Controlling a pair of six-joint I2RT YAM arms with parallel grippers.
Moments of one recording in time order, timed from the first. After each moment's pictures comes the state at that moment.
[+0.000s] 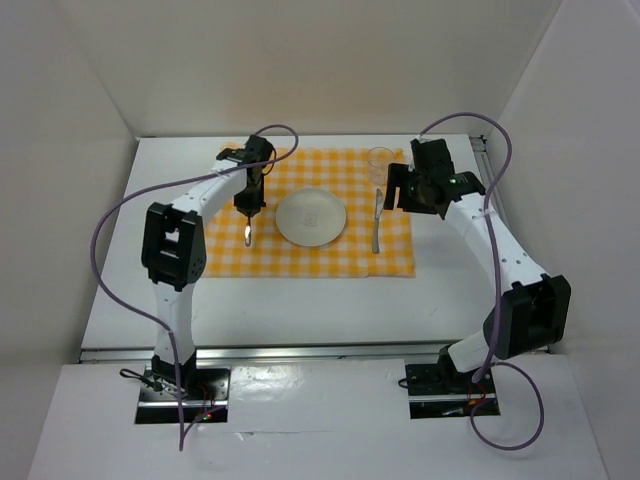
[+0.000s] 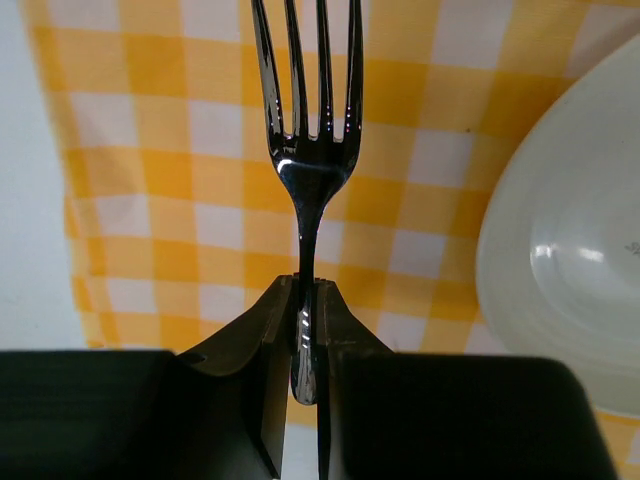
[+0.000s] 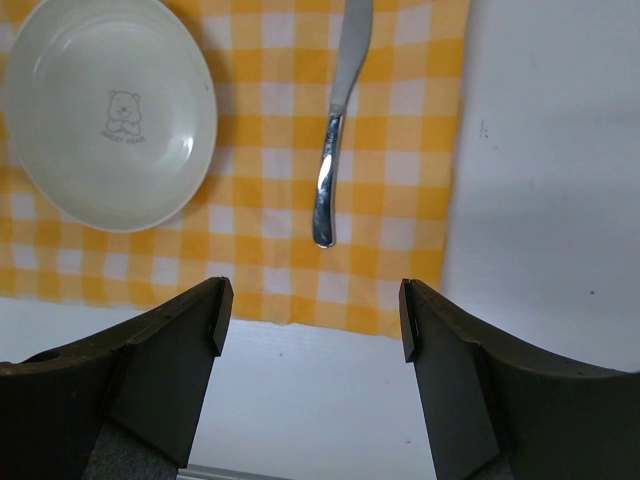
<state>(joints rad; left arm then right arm) -0.29 2.07 1.79 -0.94 -0.28 -0.34 0.26 1.46 1.37 -0.73 0.04 0.33</state>
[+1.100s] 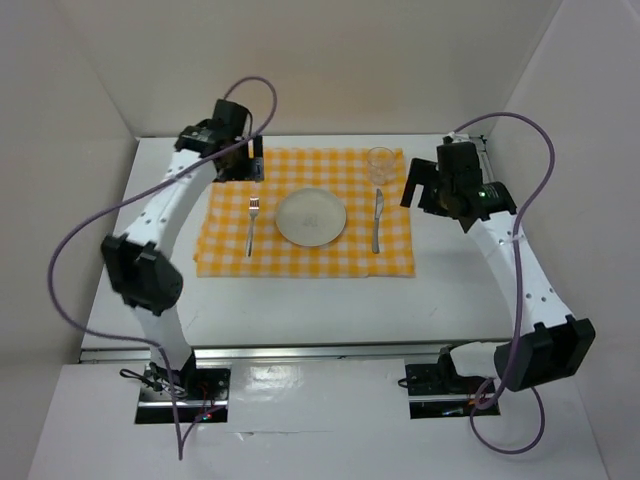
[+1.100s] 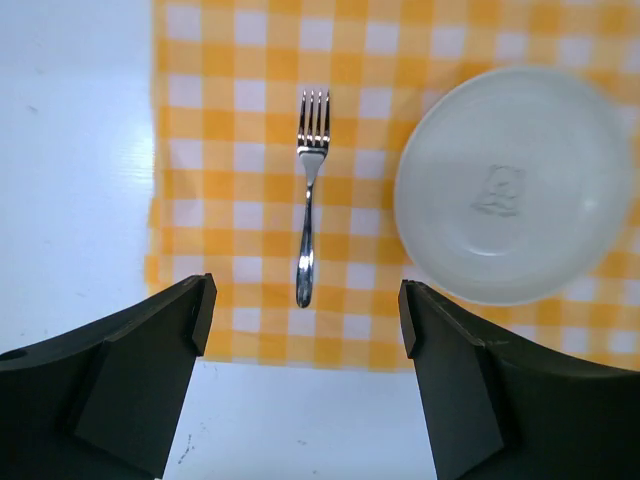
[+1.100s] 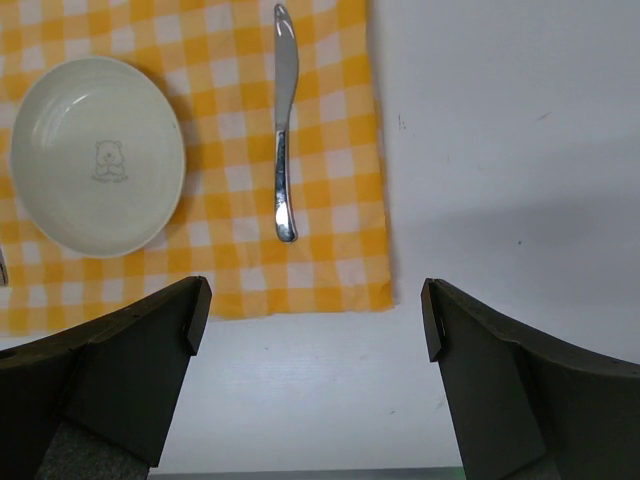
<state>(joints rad) -0.29 1.95 1.97 -1.06 -0.21 -0.30 0.21 1.31 1.37 -0.83 0.15 0.38</state>
